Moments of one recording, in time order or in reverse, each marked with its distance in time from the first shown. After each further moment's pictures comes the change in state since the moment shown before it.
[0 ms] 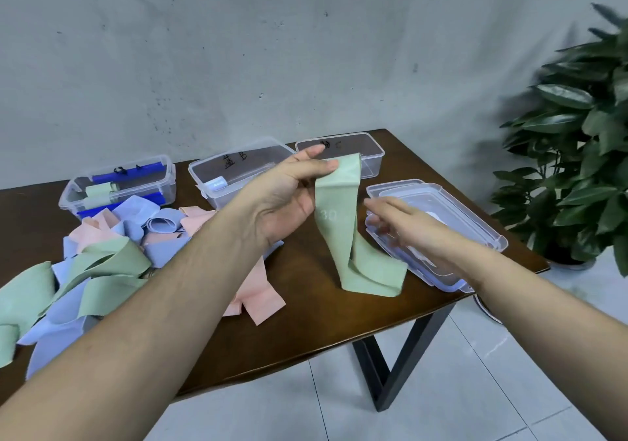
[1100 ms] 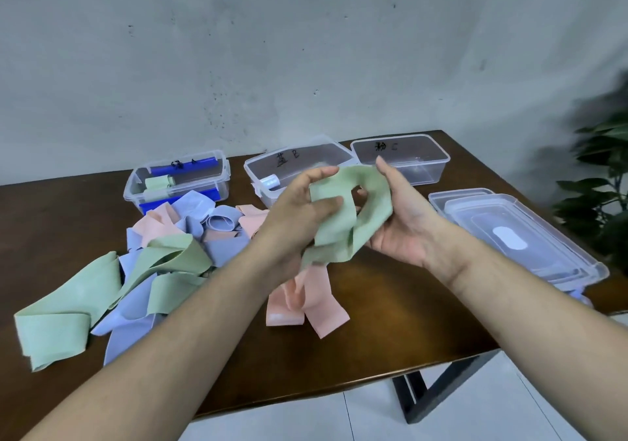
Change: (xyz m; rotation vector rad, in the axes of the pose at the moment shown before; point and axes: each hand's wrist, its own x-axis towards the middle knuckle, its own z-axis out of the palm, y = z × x) left_hand -0.017 0.014 -0.094 0.477 0.124 0.158; right_hand 0.036 -0.082 0.111 0.827 -0.290 0.198
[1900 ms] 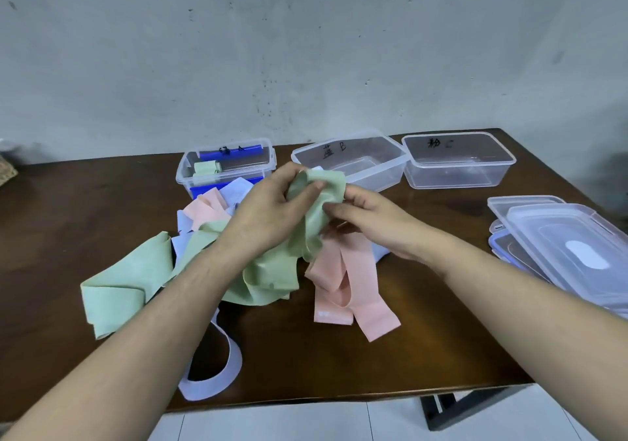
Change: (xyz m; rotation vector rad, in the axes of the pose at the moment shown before) left_hand -0.007 0.009 -0.103 0.749 0.217 0.240; right_hand 0.064 0.046 0.051 -0.722 -0.359 -0.305
